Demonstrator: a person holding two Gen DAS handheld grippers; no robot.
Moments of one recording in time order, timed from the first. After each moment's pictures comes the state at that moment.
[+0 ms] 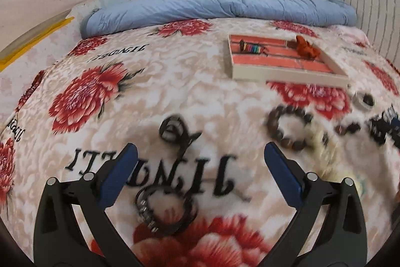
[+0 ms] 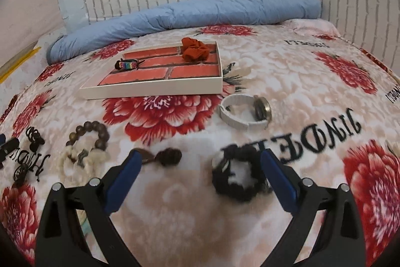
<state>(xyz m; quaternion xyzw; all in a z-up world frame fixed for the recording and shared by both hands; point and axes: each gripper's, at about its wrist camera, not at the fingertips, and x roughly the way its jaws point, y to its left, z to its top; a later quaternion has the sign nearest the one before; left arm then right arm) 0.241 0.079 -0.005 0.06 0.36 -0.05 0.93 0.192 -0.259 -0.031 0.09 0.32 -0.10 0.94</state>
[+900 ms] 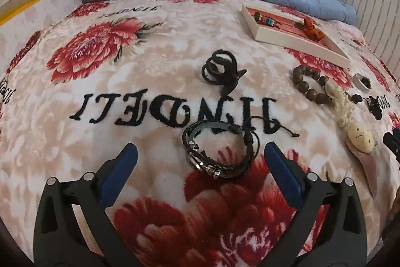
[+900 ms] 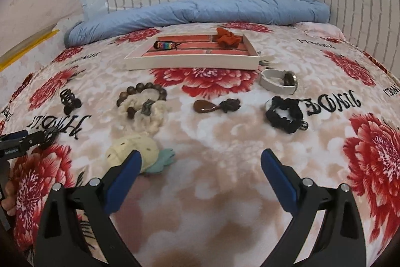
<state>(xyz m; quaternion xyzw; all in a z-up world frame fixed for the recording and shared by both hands) 0.222 0.160 -0.047 0.01 0.42 -0.07 0.90 0.138 -0.158 -0.036 0.06 0.34 -0.08 0.94</state>
